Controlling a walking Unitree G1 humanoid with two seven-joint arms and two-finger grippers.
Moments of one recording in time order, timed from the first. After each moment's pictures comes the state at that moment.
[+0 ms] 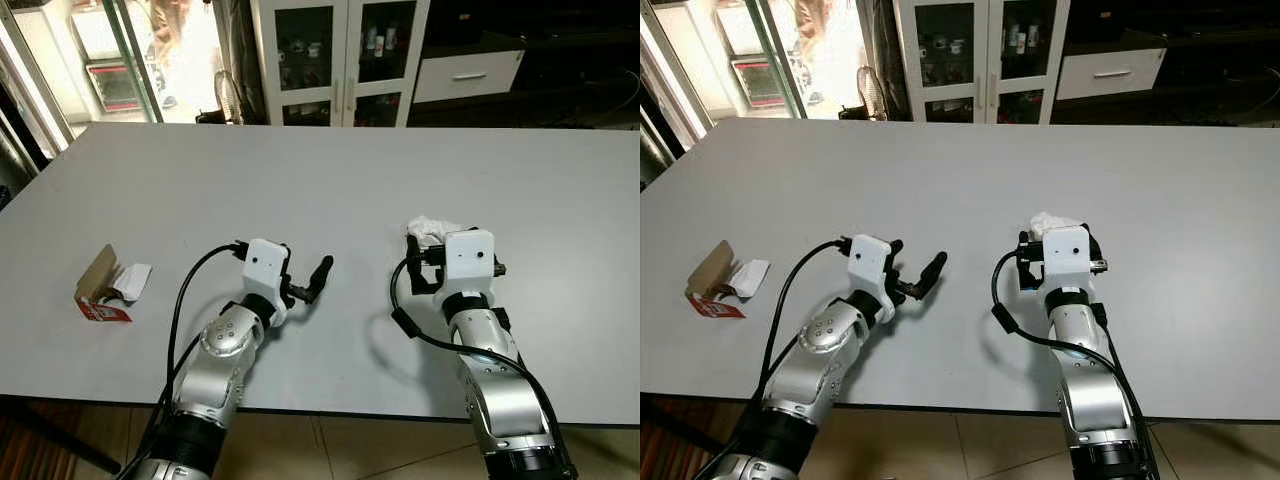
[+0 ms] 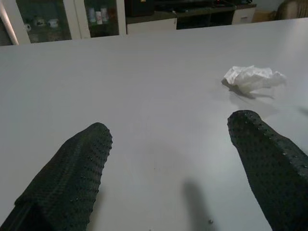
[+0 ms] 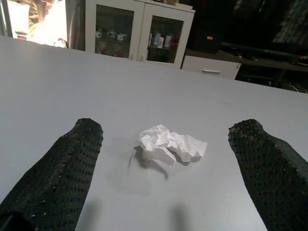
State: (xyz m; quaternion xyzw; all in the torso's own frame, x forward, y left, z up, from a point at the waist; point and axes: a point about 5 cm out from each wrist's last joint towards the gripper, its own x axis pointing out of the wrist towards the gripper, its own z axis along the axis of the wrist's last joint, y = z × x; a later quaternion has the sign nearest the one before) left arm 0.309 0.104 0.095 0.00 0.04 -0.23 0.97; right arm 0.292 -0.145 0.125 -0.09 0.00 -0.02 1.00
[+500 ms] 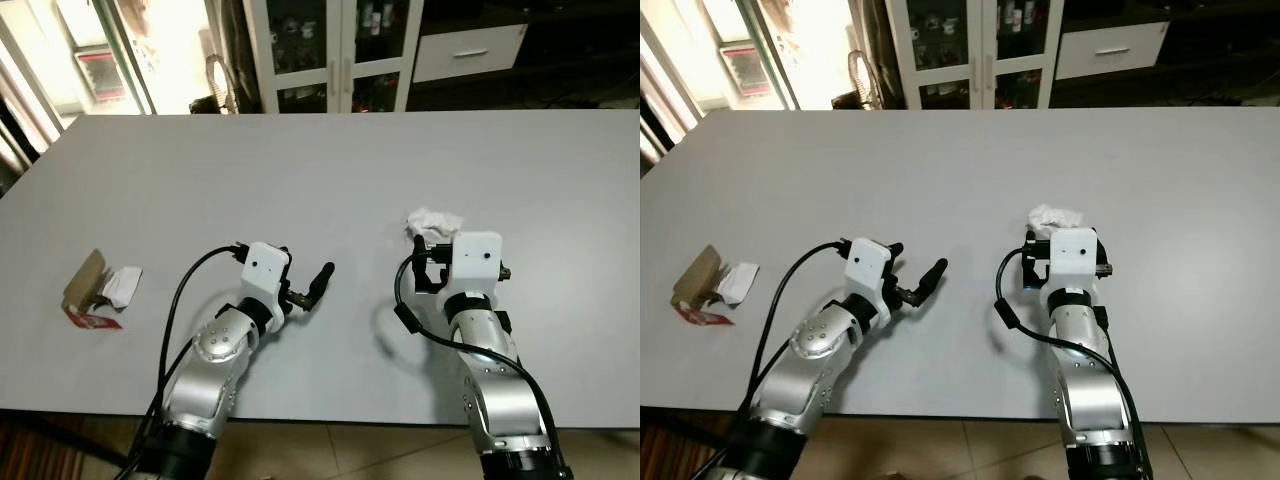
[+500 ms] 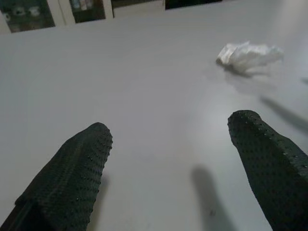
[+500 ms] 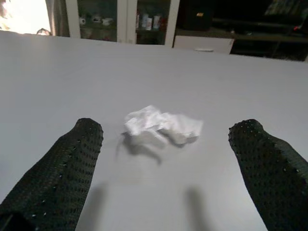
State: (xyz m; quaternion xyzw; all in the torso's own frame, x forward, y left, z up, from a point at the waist) left arm 0.299 0.108 0.101 0.03 0.04 -0.26 0.96; right arm 0.291 -0.142 0.124 -0.06 0.01 -0.04 1.00
